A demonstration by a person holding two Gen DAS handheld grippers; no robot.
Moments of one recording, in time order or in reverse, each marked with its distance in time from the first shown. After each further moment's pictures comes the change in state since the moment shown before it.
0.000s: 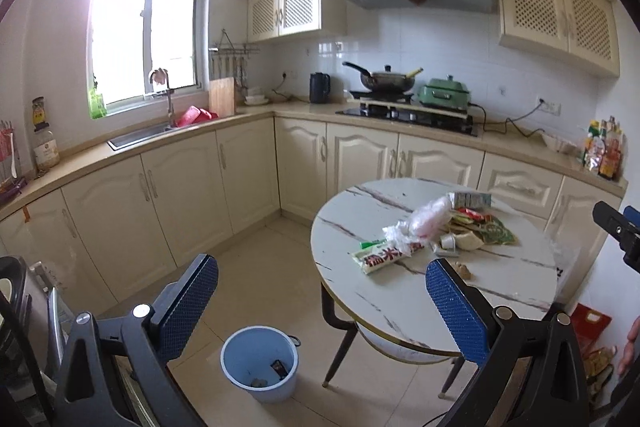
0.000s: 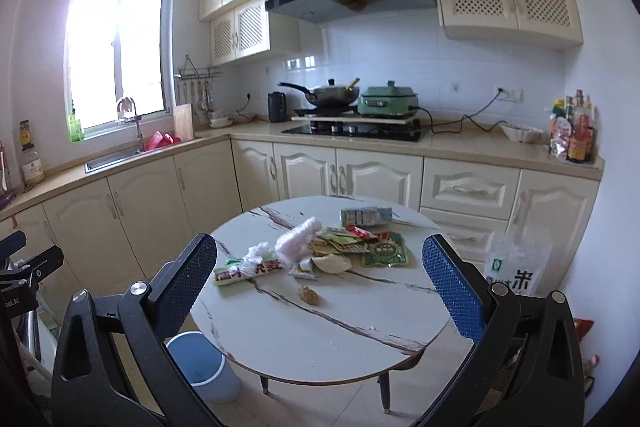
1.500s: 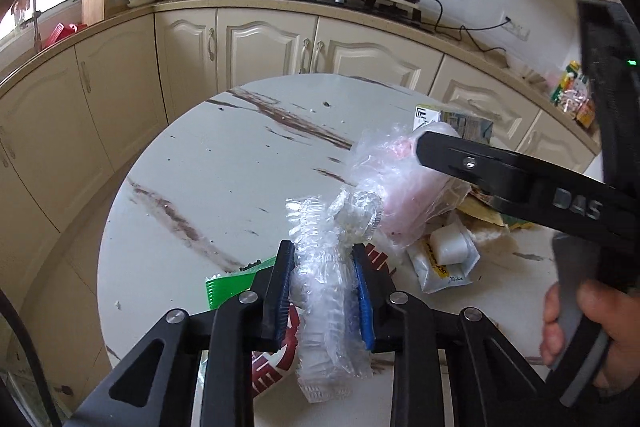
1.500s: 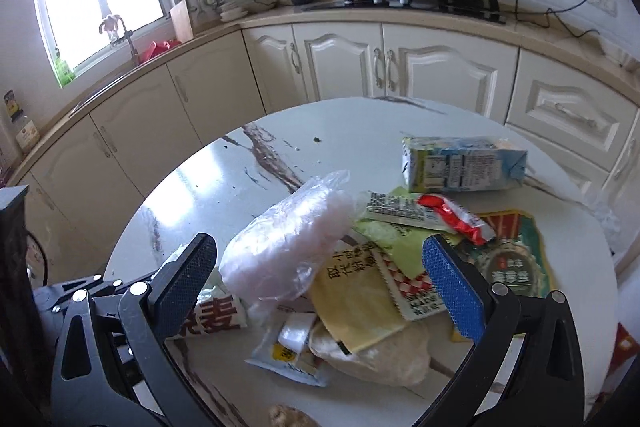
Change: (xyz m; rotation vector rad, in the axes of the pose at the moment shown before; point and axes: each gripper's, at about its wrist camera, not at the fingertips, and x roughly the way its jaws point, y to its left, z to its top) left arm 0.447 -0.041 0.120 0.033 0.358 -0.340; right arm 0.360 0.007 -0.009 0.049 0.423 0.214
